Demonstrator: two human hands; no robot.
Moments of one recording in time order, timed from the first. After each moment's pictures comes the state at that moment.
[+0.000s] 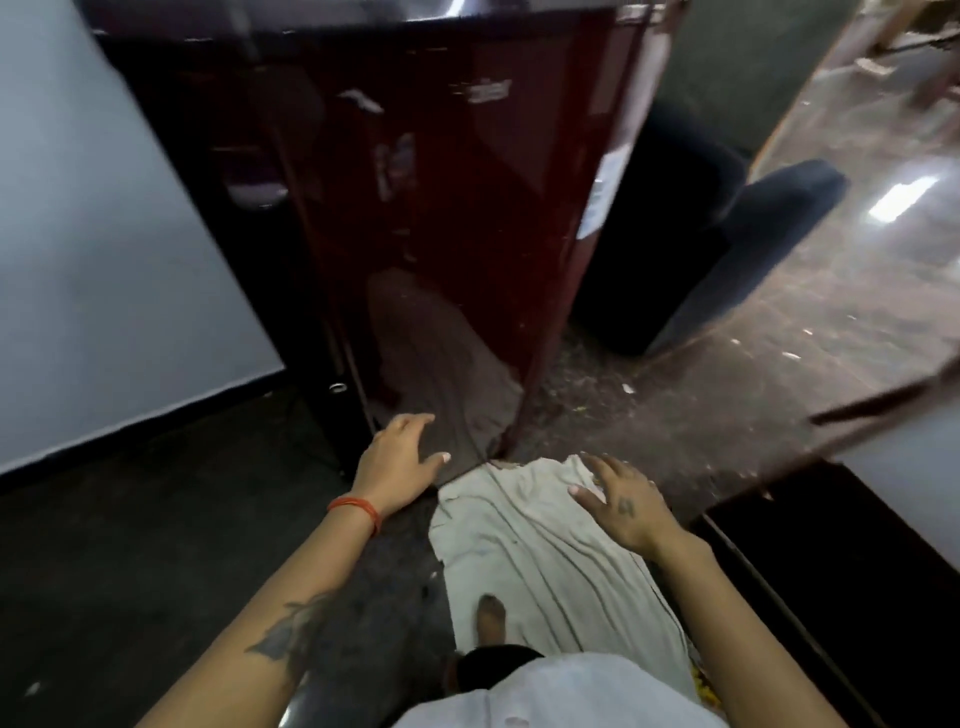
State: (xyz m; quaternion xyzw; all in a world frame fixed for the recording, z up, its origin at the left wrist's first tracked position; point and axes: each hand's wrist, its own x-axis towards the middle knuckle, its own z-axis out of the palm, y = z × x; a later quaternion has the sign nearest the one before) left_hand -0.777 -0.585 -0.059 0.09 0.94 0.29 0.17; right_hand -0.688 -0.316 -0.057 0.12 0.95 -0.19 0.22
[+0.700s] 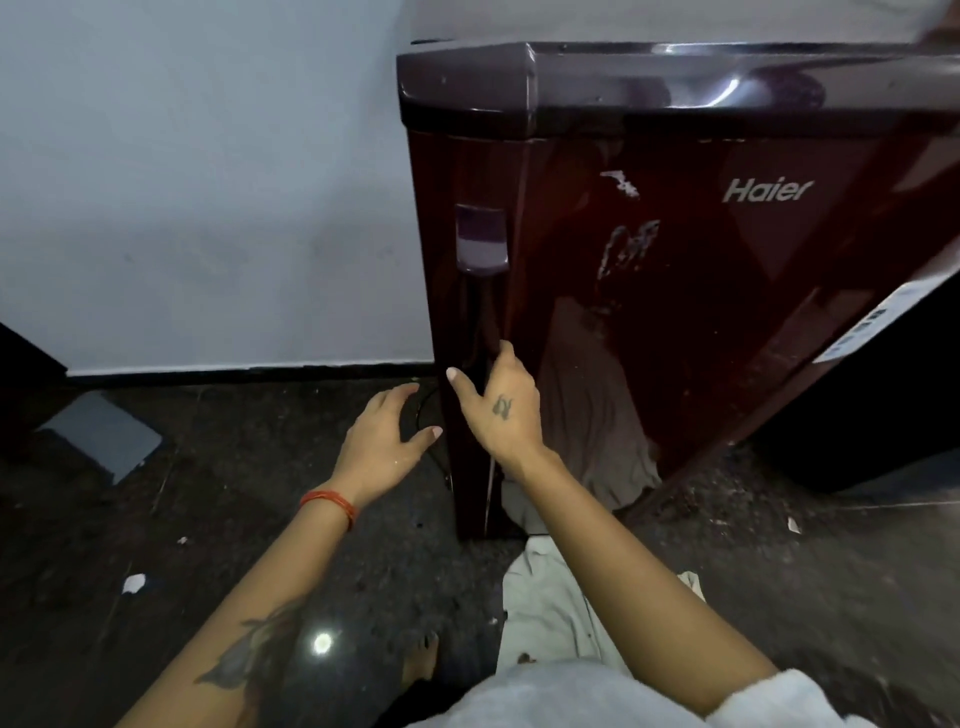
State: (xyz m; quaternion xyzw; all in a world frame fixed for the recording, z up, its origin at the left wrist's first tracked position) left_hand -0.813 -0.704 -0.020 -0.16 0.92 0.35 0.02; right_hand -0.874 -0.565 0.016 -0.10 0.90 -0.43 0.03
